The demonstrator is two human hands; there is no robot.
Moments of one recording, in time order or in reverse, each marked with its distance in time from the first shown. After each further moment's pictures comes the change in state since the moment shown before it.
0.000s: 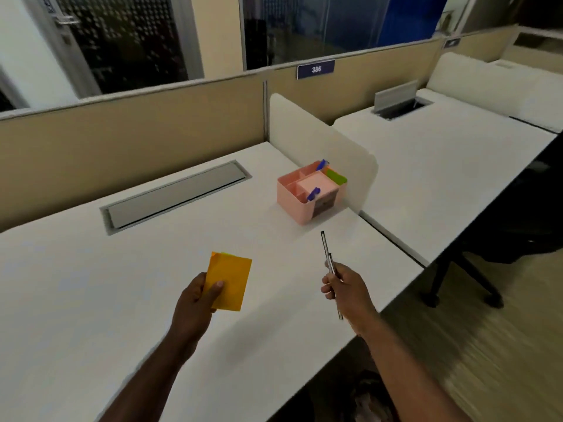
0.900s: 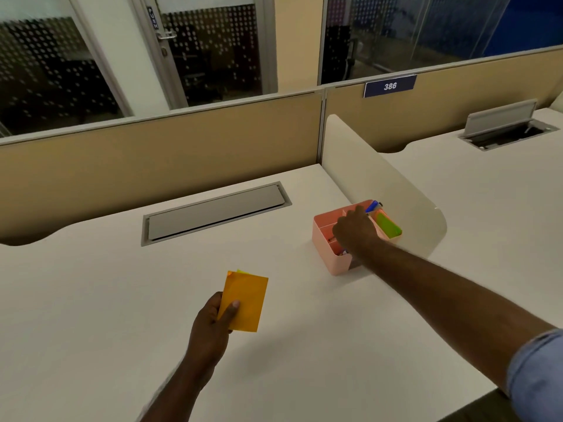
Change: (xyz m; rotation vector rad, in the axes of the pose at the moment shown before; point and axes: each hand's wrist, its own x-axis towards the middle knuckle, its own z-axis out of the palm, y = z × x) left_hand 0.074 0.027 0.063 0.011 0.283 -0.114; right_hand 0.268 -0.142 0.036 -2.150 -0.236 -0.821
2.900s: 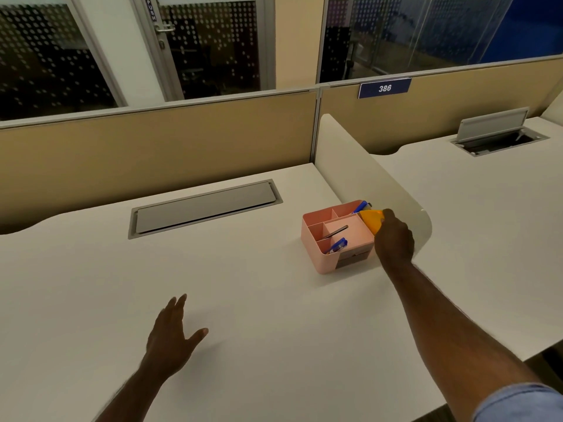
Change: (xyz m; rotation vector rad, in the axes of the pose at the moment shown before) left_hand 0.025 -0.086 -0.042 0.730 0.032 0.040; right_hand -0.020 0.032 0.098 1.097 0.430 0.808
